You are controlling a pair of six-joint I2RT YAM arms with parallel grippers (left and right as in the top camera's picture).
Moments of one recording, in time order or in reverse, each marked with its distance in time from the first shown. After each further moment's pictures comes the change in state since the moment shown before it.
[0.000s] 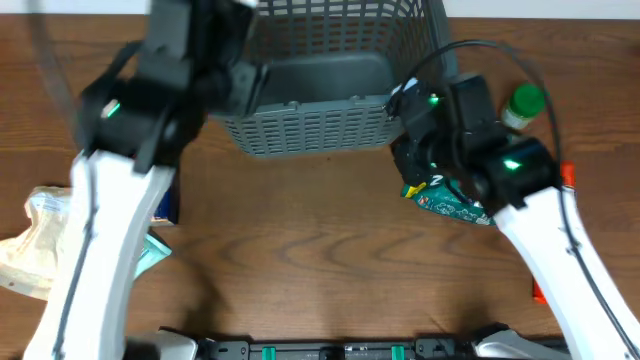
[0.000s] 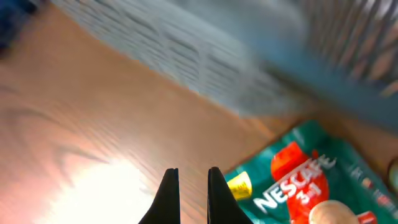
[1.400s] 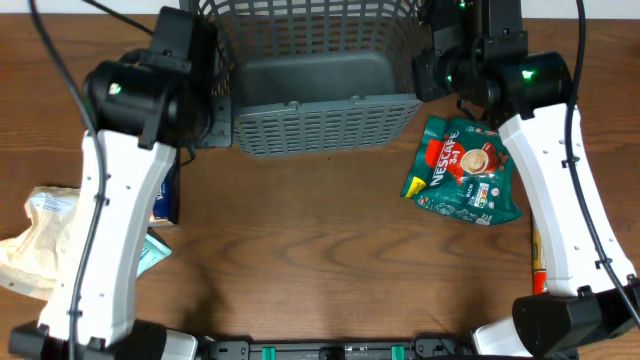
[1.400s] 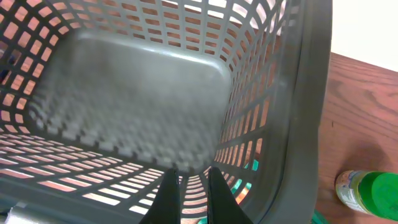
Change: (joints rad) left arm 0.055 0.115 -0.015 -0.309 -0.055 -0.283; right arm -0.155 0.344 0.406 -0.010 0.051 0.095
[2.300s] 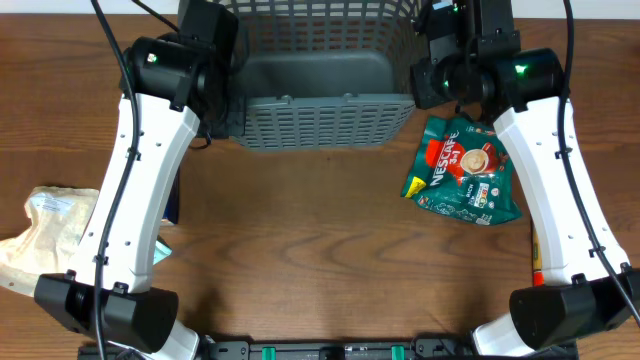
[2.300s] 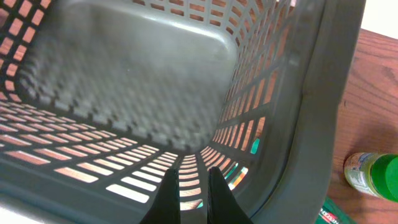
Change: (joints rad) left arm 0.000 0.114 0.000 0.033 0.003 0.000; right arm -0.005 0.033 0.000 -0.071 -0.005 -0.011
